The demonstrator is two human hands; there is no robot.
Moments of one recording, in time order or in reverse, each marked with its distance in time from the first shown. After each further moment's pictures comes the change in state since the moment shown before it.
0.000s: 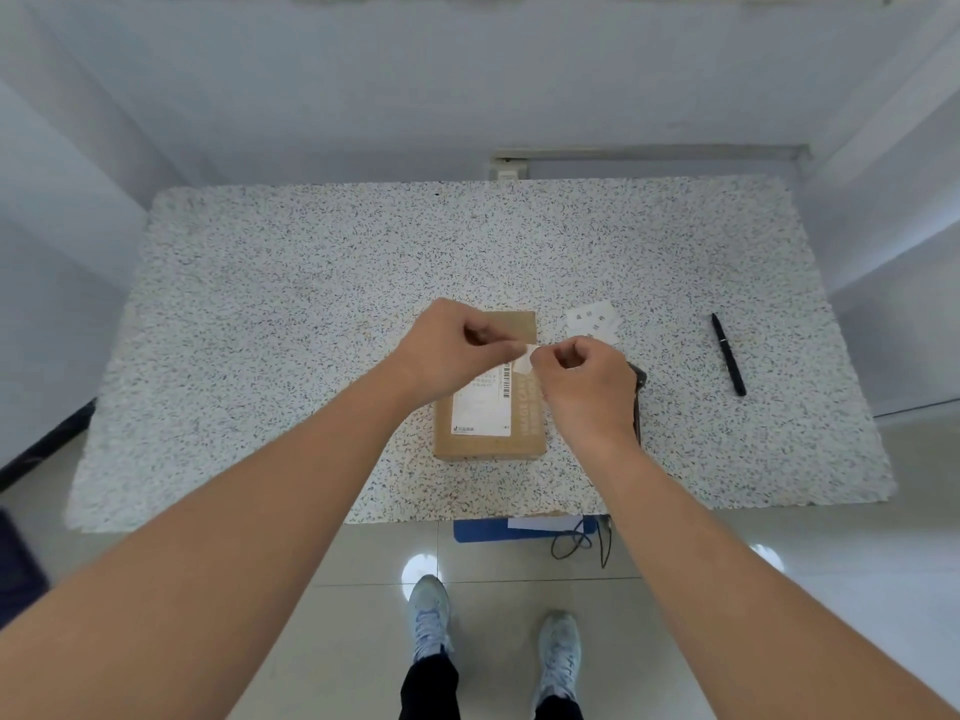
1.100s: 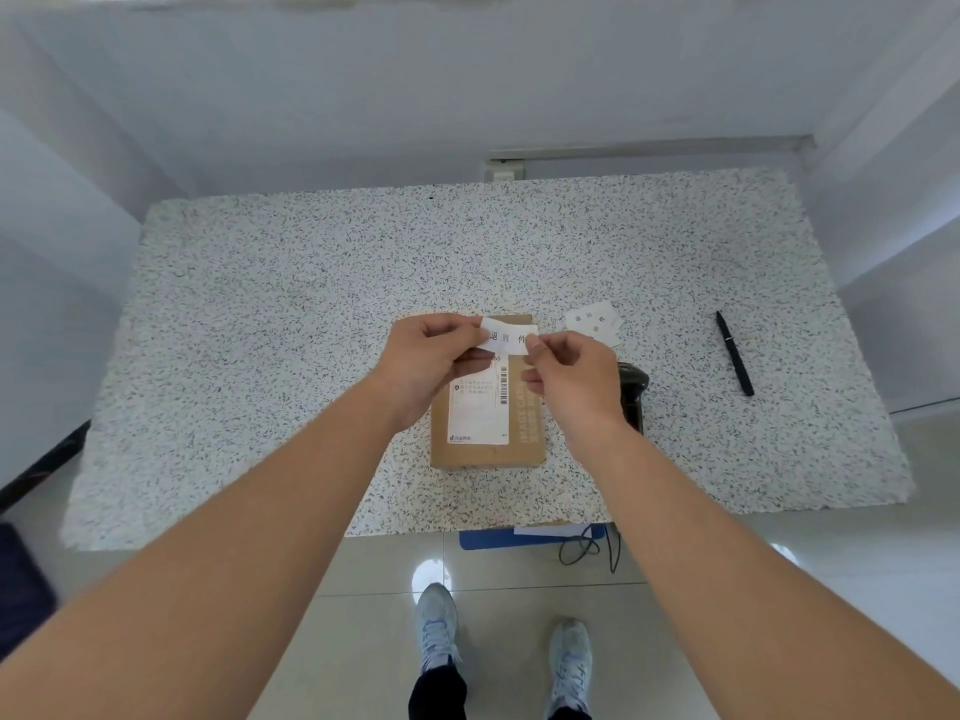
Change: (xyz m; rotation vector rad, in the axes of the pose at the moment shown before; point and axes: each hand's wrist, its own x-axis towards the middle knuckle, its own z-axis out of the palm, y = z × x) left_hand 0.016 -0.022 0.011 -0.797 0.148 -0.300; right_hand 0.032 0.017 0.017 0.306 -0.105 0.141
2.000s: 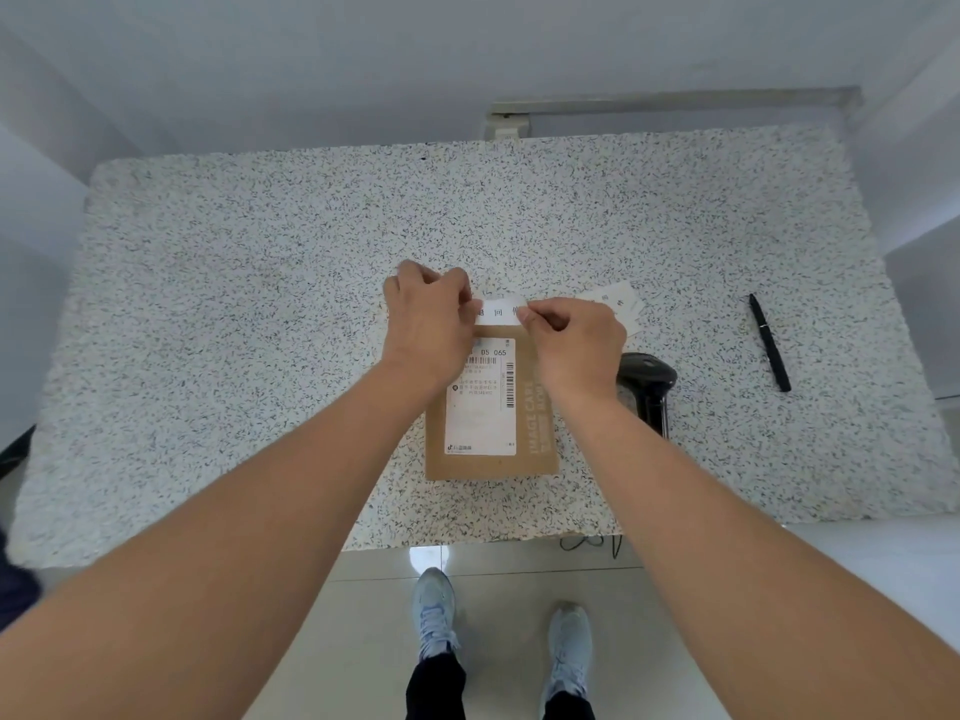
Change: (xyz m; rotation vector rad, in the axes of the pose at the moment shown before) left_hand 0.078 -0.024 0.002 1.201 0.286 0.410; right_hand 0.064 0.018 0.032 -0.342 0.125 -0.285
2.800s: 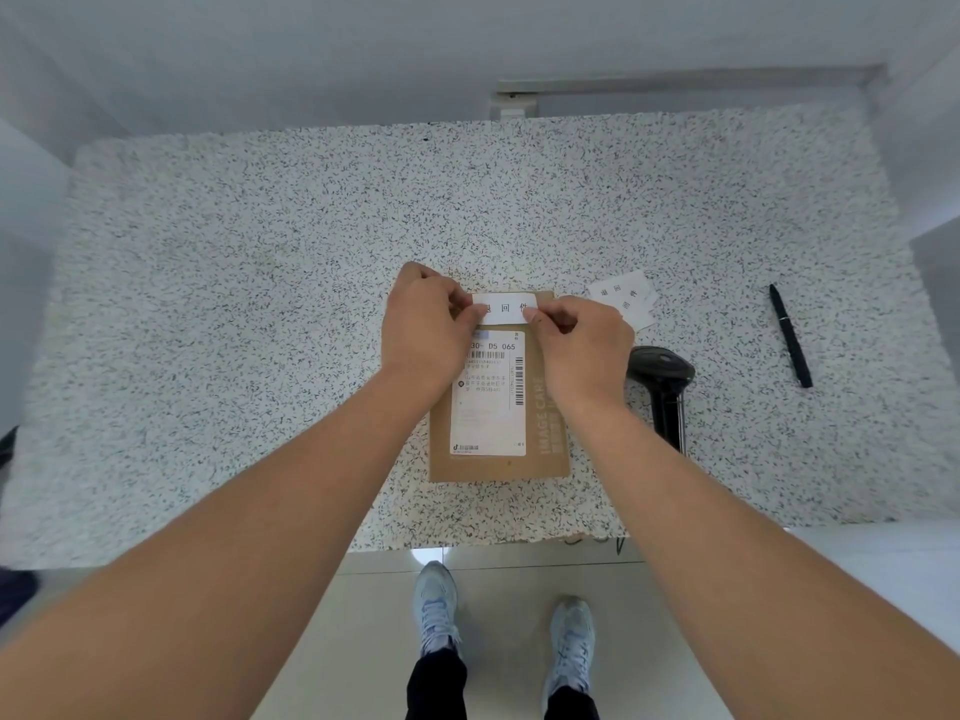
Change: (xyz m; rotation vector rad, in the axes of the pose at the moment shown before) left_hand 0.003 -0.015 0.016 -0.163 0.068 -0.070; right_hand 0.002 0.021 0.015 -0.046 0.017 -0.023
